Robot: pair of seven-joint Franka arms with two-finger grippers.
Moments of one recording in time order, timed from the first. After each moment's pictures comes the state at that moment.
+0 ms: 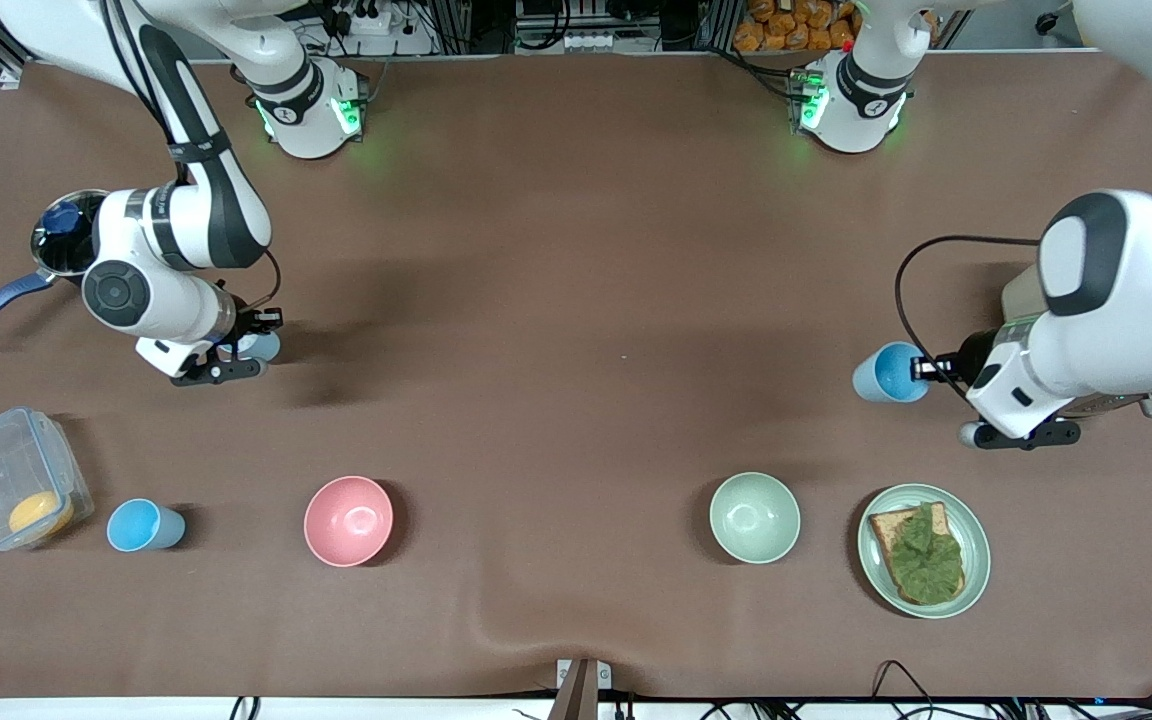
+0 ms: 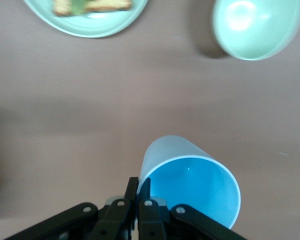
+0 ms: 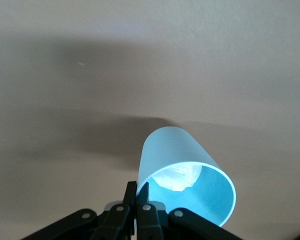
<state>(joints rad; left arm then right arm) -0.03 0.34 -0.06 -1.59 -0.19 1.73 -0.11 0.18 0.22 -0.11 -2.18 -0.02 2.11 -0.06</state>
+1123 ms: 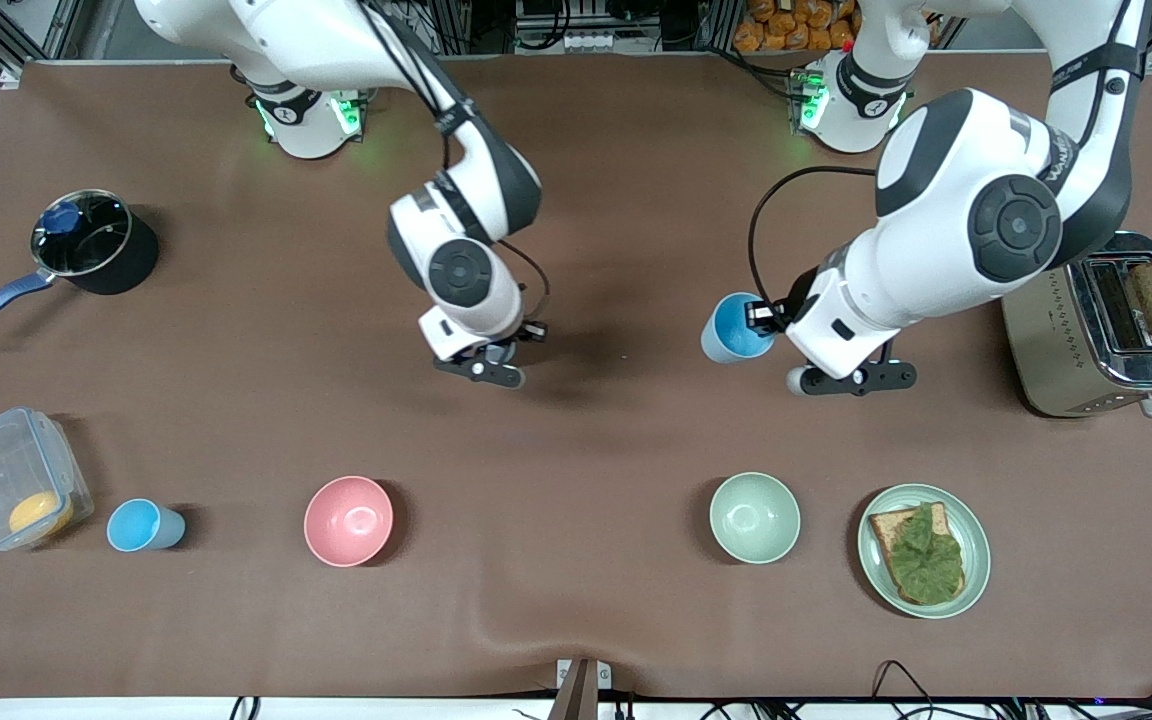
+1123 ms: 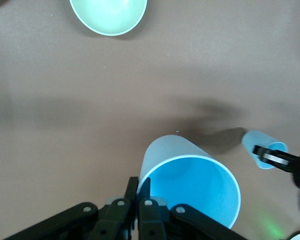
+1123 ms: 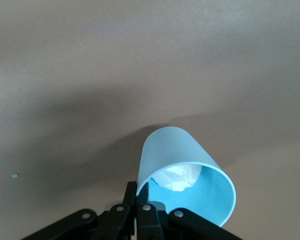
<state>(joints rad) -0.29 0.34 -0.14 -1.43 -0.23 1.69 -0.46 0.76 0.60 -0.10 -1.62 0.22 2.07 0.83</state>
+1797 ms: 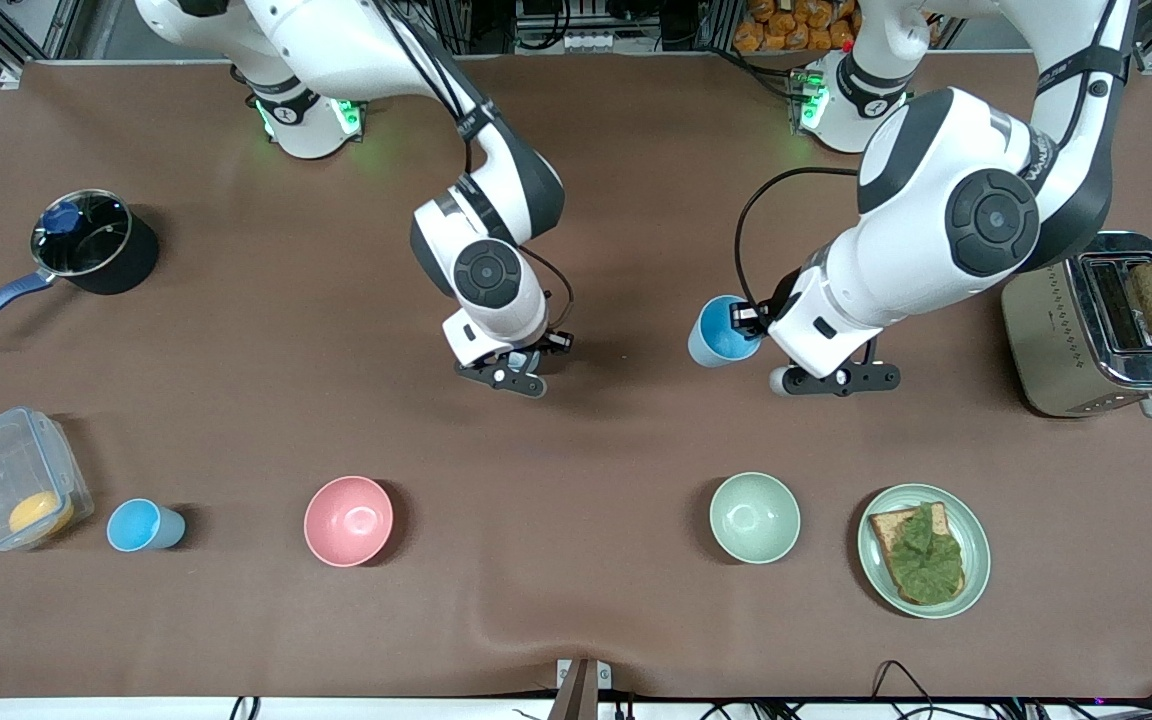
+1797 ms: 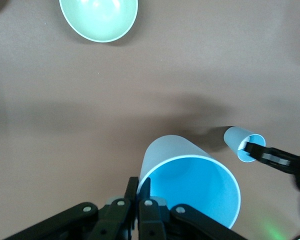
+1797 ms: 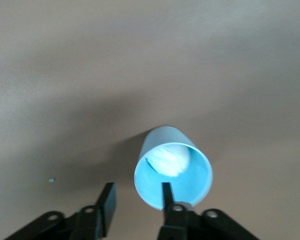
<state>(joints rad) -0.31 0.36 -0.14 -1.41 -0.20 1.71 -0.47 0.75 0.61 -0.12 -1.46 0.22 1.94 0.86</state>
